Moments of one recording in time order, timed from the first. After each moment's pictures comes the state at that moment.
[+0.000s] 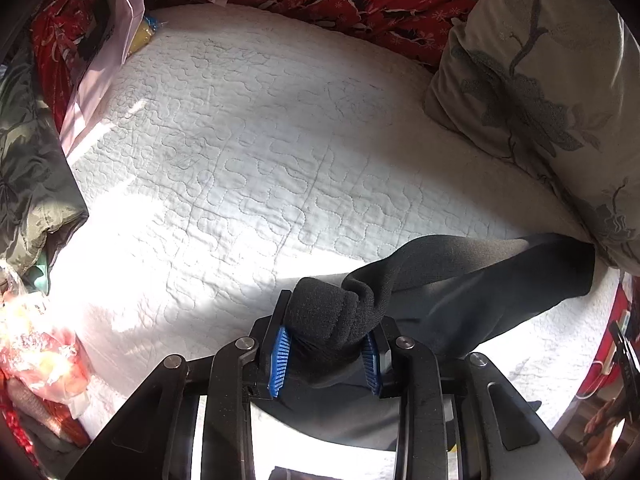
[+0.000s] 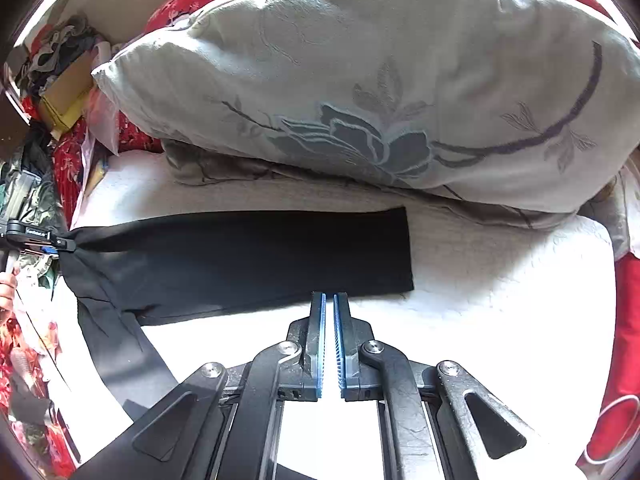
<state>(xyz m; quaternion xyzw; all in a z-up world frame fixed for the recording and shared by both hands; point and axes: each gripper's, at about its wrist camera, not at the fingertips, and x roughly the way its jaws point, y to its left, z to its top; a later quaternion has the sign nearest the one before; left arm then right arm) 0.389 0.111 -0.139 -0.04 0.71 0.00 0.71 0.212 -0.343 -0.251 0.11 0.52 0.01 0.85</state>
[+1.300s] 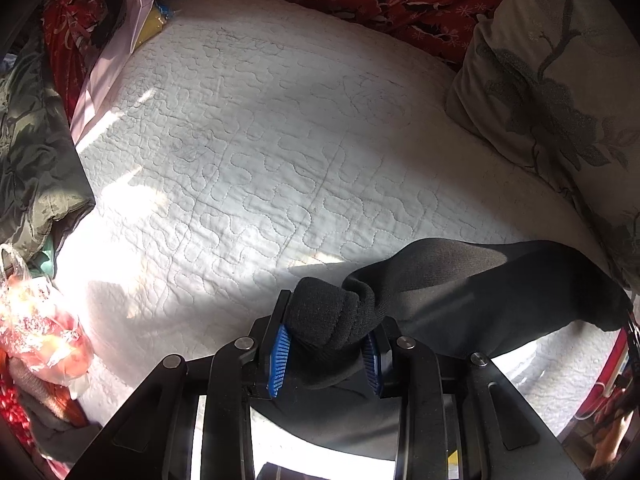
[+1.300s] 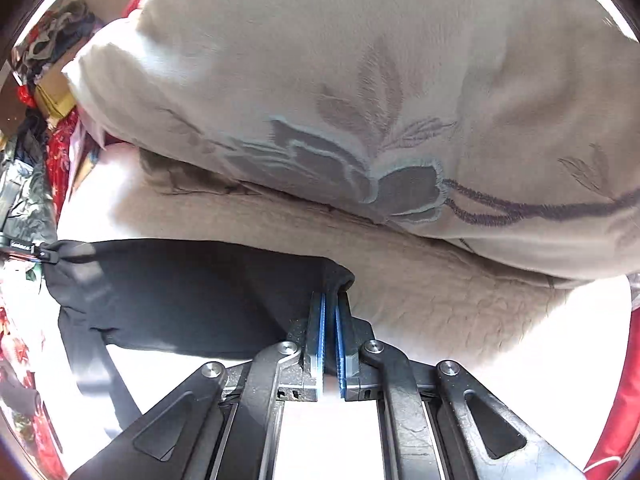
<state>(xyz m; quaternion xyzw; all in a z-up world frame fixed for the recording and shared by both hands) 0.400 0.096 -0.145 -0.04 0.71 0.04 0.70 0.250 -0.379 -0.261 0.07 0.51 0.06 0.85</state>
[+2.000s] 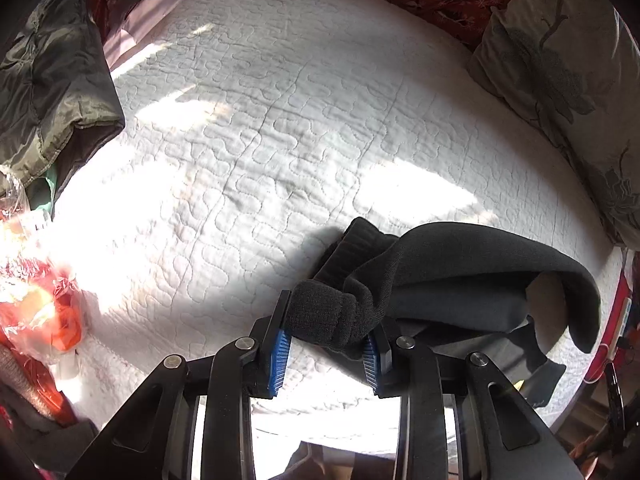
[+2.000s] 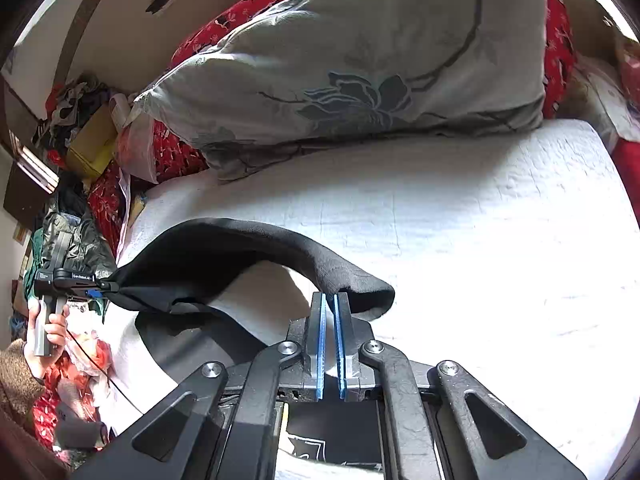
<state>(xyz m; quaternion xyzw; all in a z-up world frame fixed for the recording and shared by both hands) 0.284 0.183 -0.153 -0.07 0.71 0.01 0.70 0.048 -0.328 -0.242 0.24 0.46 0.02 0.85</state>
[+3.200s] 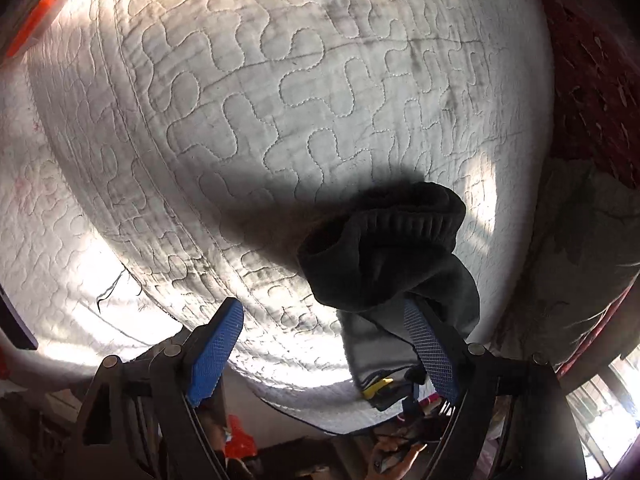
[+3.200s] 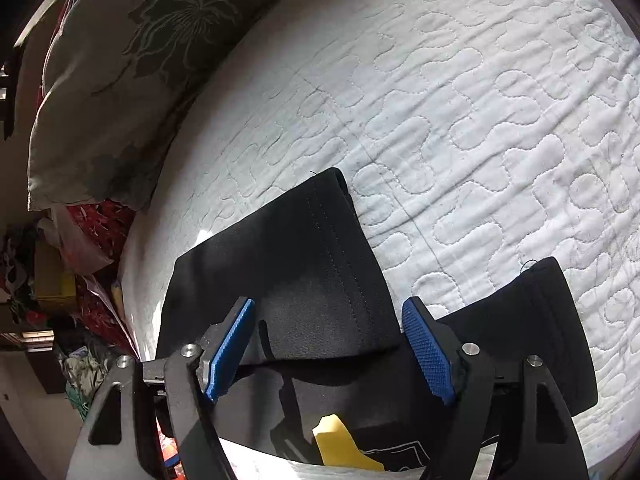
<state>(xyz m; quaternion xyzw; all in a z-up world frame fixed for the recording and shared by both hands) 0.210 0.302 -0.233 -0.47 0.73 0.09 0.49 0.085 -0.308 -0.365 0.48 0.52 -0.10 0.70</state>
